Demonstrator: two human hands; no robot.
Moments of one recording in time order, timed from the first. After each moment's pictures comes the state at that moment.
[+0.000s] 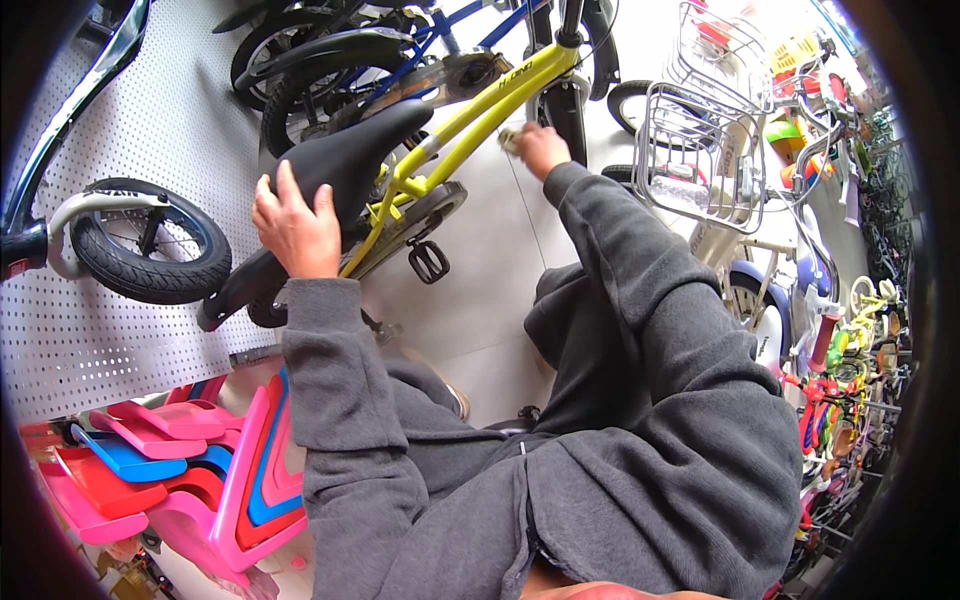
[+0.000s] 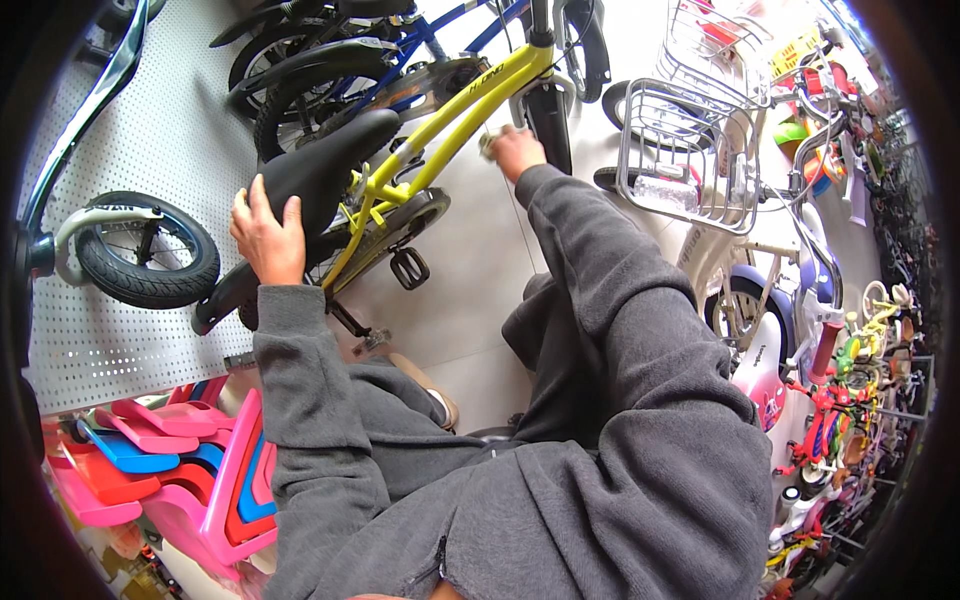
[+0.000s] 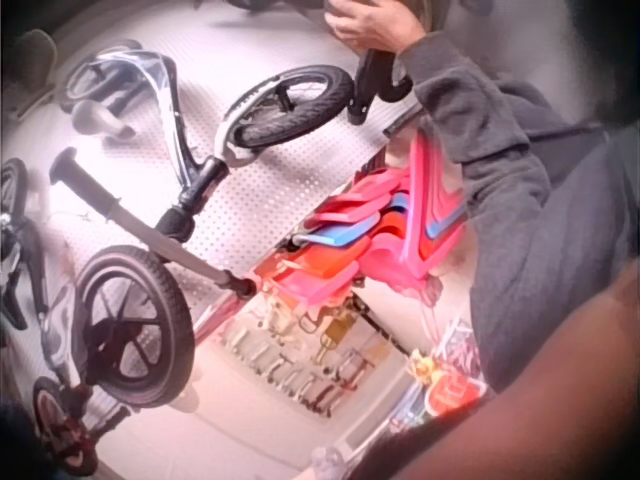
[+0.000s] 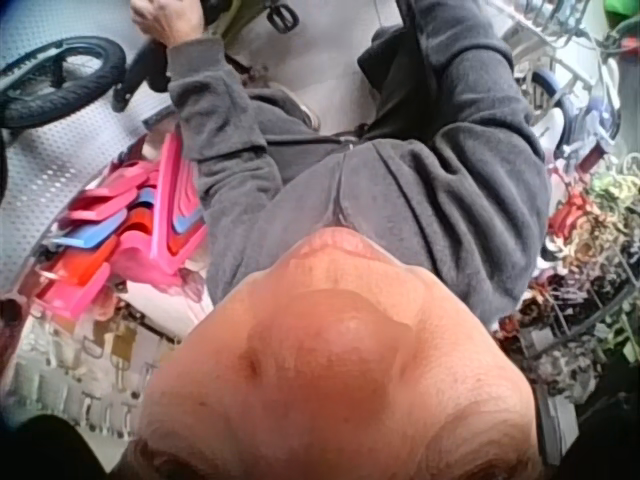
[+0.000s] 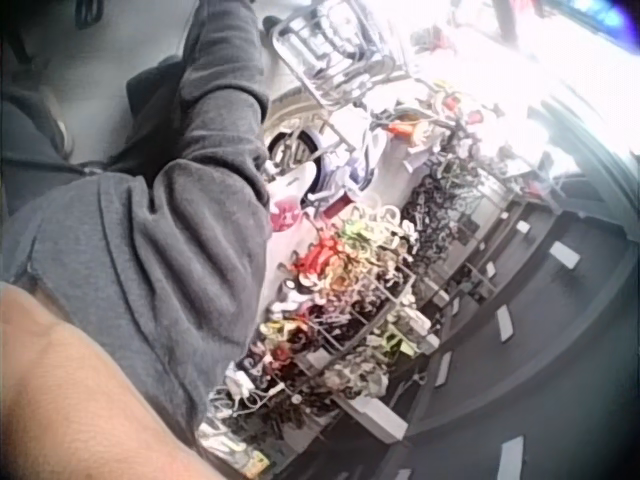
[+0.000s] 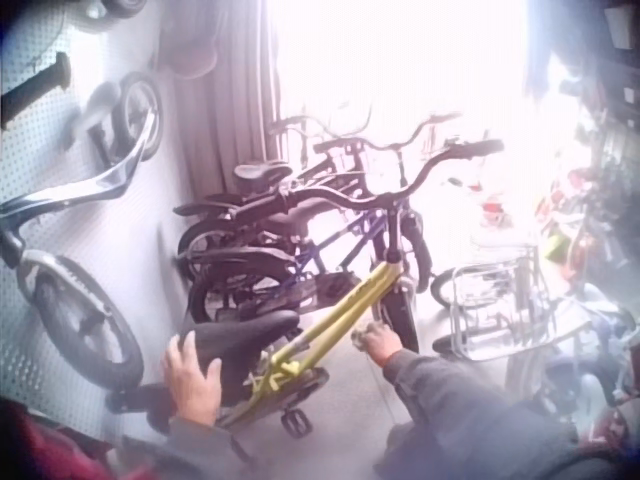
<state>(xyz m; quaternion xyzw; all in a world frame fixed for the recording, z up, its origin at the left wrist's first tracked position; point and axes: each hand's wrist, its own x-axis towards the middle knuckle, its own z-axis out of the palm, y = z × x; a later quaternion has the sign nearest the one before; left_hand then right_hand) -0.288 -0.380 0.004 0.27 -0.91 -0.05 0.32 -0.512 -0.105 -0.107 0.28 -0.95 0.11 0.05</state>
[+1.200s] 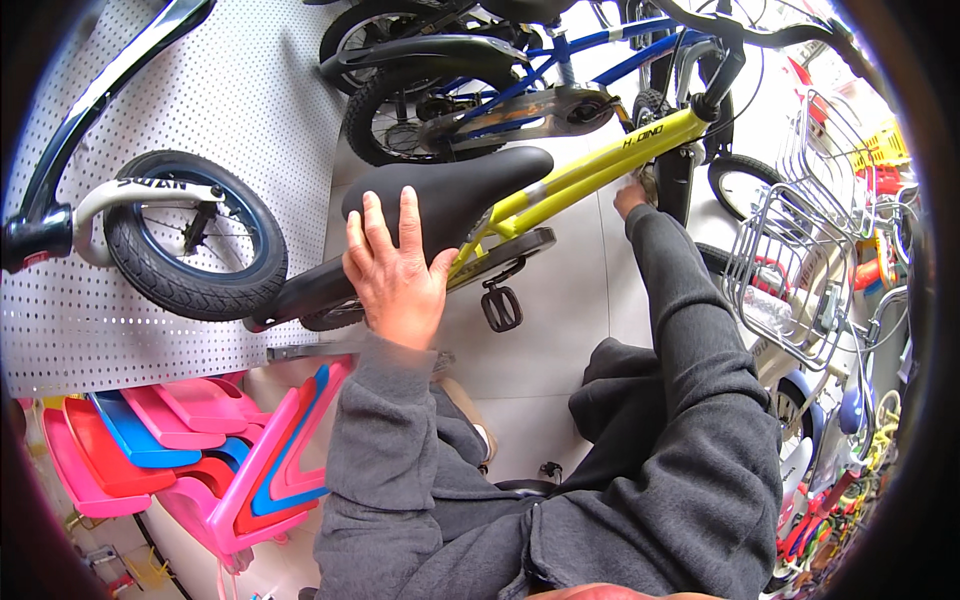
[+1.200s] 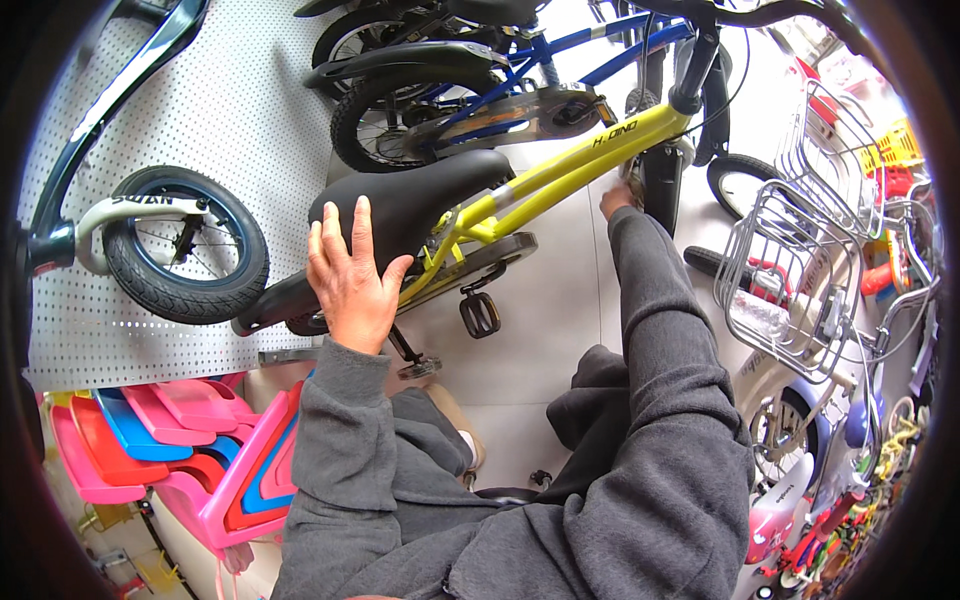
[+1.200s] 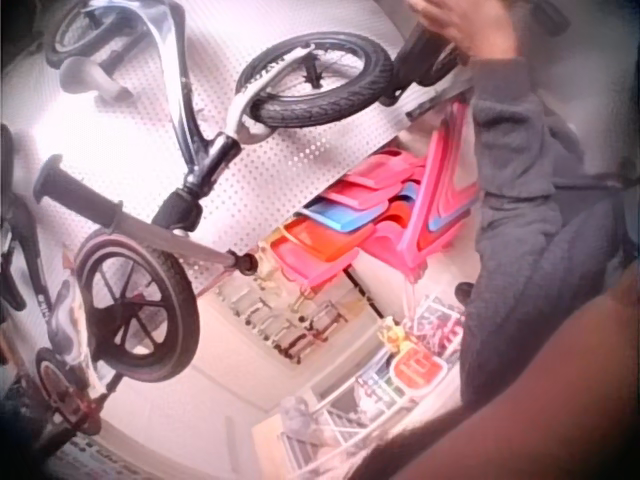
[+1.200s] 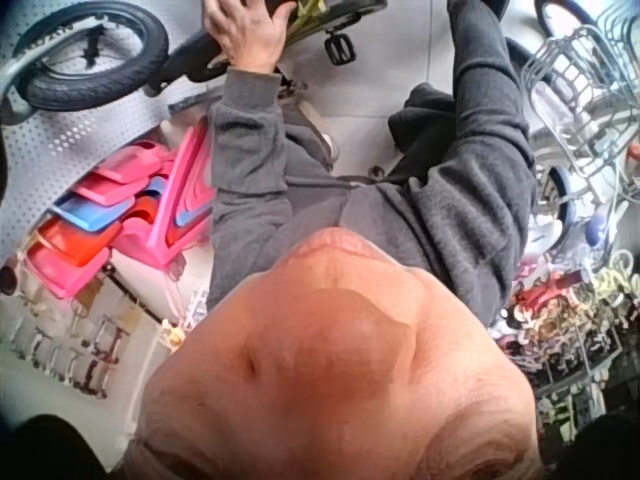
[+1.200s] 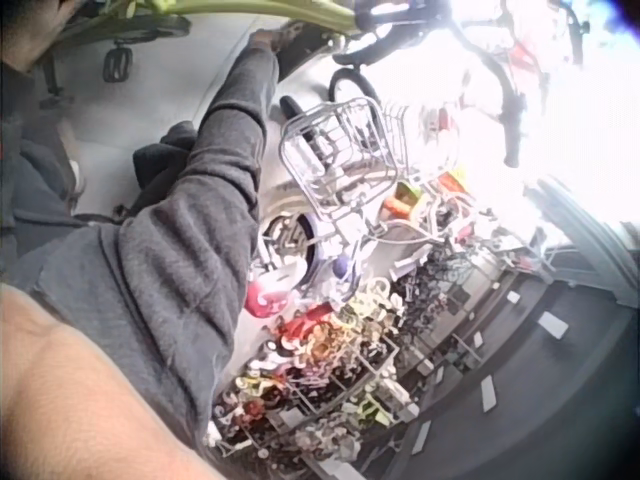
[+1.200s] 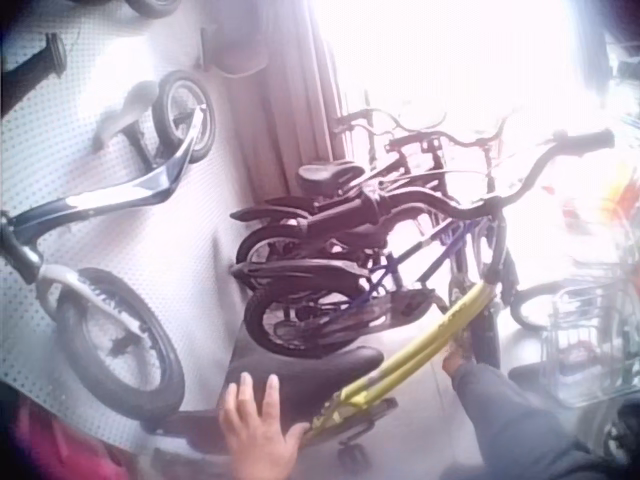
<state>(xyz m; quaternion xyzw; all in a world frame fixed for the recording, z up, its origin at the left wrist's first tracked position) -0.288 -0.354 0.003 0.23 -0.95 -0.03 0.22 -0.635 -0.115 -0.252 0.38 -0.82 -0.40 -0.14</state>
